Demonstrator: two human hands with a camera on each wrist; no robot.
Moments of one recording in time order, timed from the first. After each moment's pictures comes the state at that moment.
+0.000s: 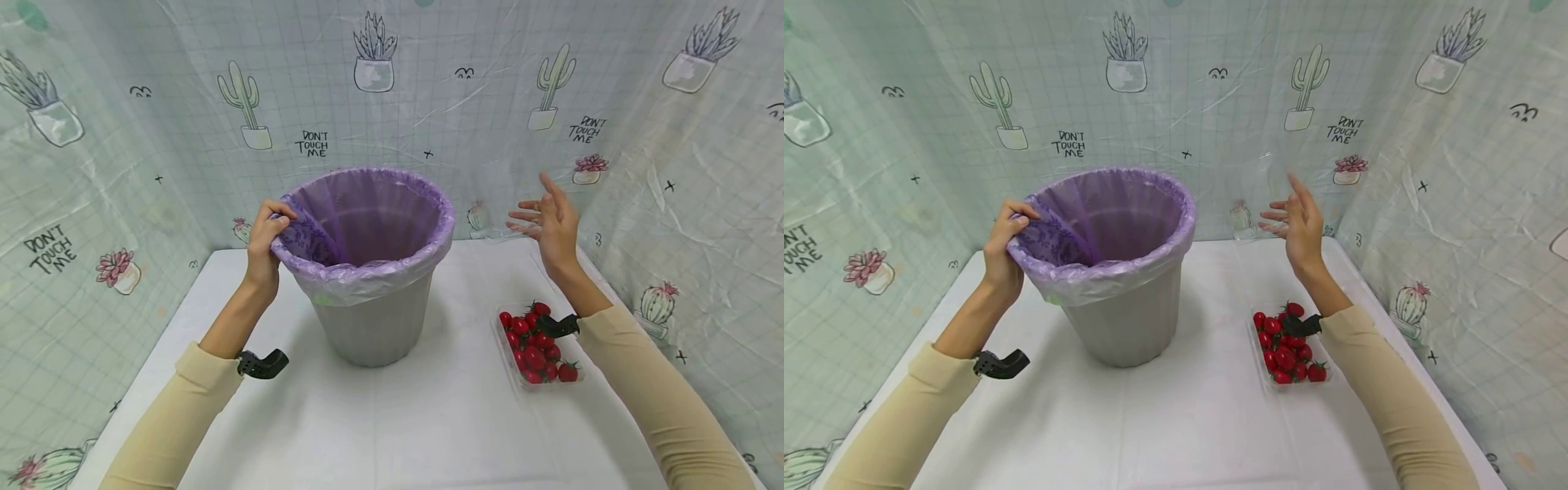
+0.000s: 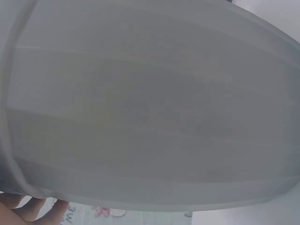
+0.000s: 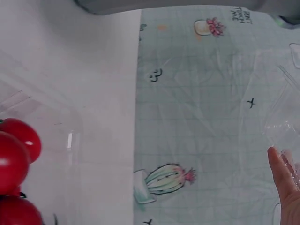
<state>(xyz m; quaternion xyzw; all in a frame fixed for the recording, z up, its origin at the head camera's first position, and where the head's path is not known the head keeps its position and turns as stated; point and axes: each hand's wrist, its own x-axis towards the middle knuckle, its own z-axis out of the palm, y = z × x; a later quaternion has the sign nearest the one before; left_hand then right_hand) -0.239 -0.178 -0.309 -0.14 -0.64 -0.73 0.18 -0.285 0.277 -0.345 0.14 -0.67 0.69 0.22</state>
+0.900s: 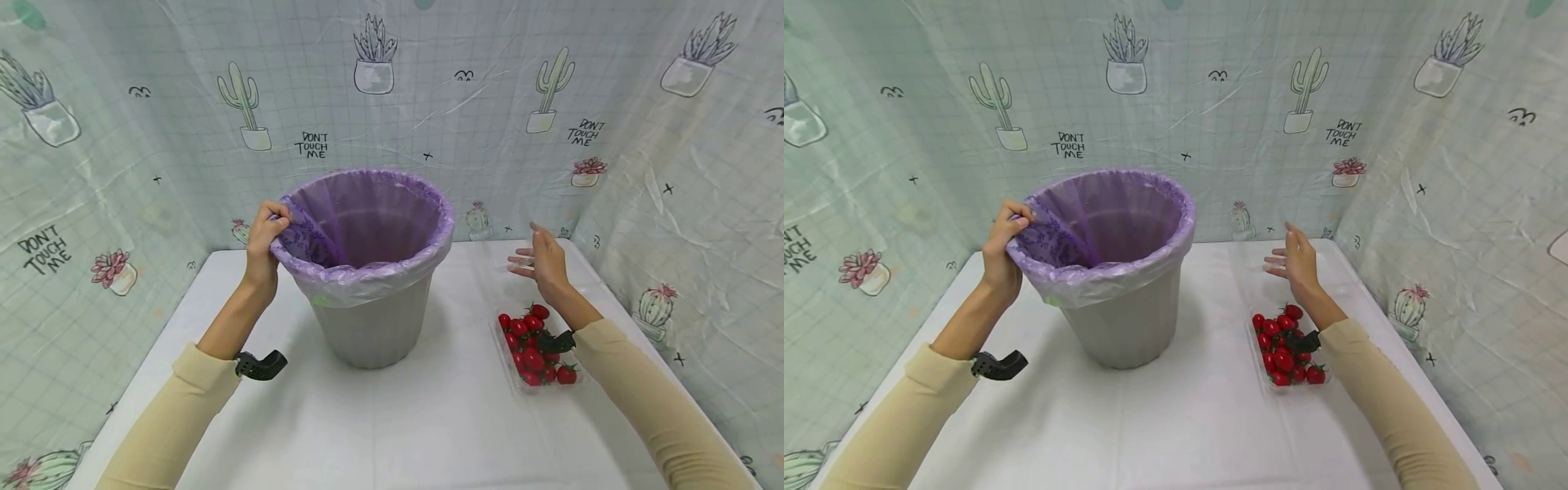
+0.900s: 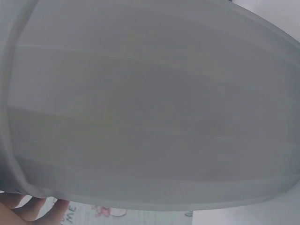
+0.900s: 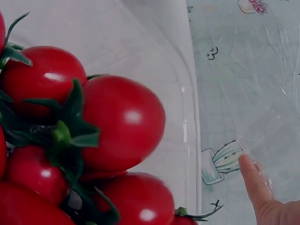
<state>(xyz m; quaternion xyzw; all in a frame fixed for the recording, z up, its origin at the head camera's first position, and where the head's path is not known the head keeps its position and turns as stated) -0.241 -0.178 -0.310 -0.13 -0.63 -0.75 0.18 -0.289 0.299 -0.407 -0.05 -0.75 0.65 0.05</state>
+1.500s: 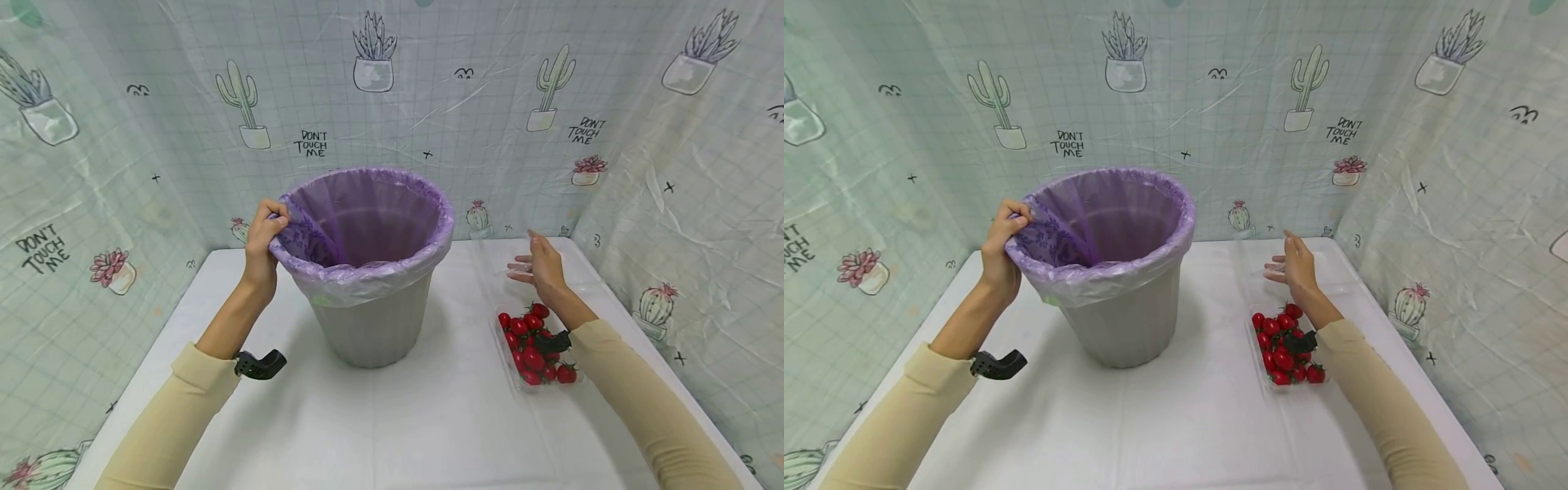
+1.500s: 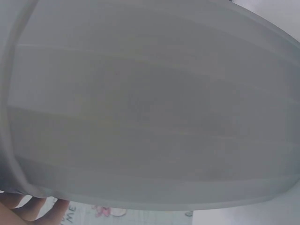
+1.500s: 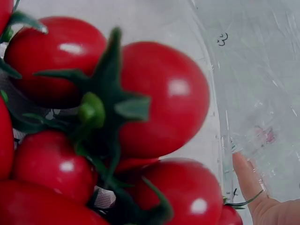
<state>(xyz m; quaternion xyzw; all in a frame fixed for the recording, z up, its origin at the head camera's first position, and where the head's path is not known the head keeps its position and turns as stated) -0.240 -0.177 -0.309 -0.15 -0.63 -0.74 0.19 -0.298 0.304 -0.427 -0.07 -0.76 0.64 0.02</state>
